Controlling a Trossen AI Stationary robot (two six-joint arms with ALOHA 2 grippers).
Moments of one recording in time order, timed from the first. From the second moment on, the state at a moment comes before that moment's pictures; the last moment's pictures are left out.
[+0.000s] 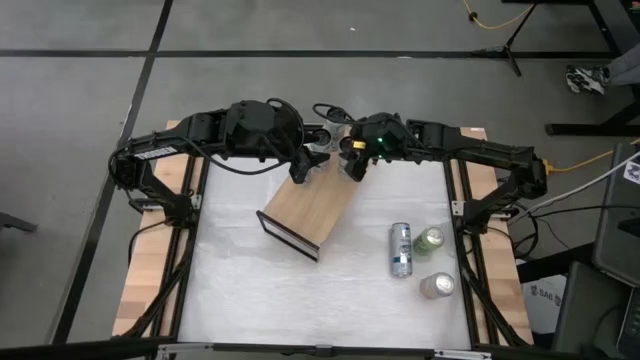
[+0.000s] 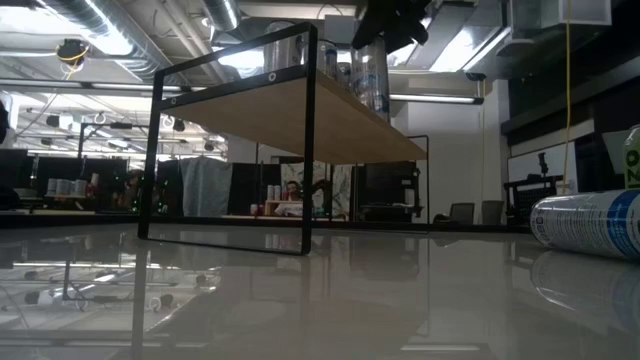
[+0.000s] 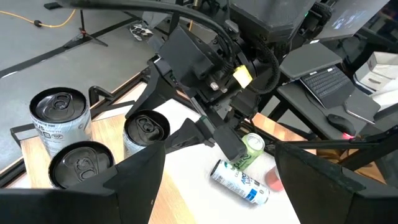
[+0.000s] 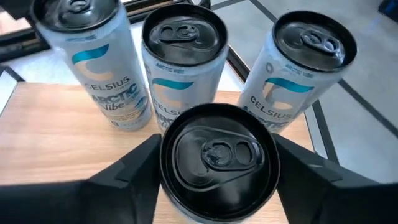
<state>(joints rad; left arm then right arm) 0.06 1.53 1.90 -0.78 -0.20 -0.46 -0.18 1.52 1.59 -0.79 0.25 0.18</state>
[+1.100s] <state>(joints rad) 0.06 1.53 1.90 -0.78 -0.20 -0.46 -0.45 1.51 1.59 -0.85 -0.46 -0.59</state>
